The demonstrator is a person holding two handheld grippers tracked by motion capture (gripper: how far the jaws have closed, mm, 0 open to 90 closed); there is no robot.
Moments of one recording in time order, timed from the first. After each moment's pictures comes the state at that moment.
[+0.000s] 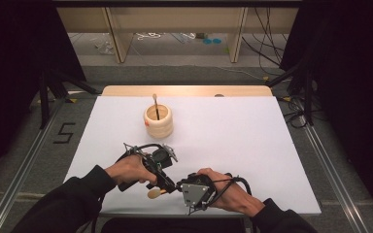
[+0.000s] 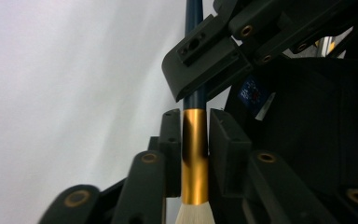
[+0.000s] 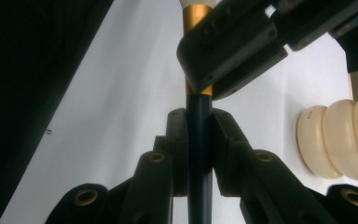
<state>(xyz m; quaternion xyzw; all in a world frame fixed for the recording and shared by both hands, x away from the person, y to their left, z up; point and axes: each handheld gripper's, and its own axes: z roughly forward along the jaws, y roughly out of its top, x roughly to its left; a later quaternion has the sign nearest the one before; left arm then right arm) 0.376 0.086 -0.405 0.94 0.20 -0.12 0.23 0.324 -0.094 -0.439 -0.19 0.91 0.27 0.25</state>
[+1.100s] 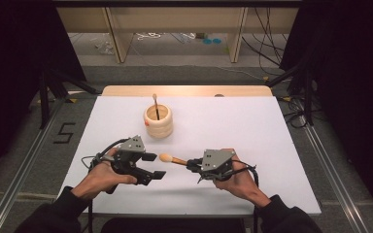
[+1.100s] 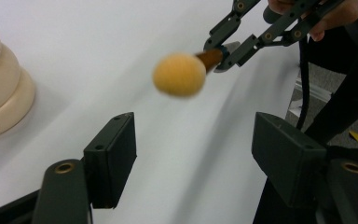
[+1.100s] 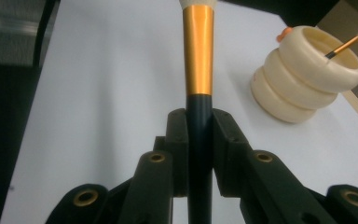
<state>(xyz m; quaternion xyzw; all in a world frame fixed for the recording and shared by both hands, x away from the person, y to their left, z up) 0.351 0.149 -0.387 0.86 0.26 0.05 0.44 0.366 -0.136 -0.422 0.03 0.88 0.44 0.18</state>
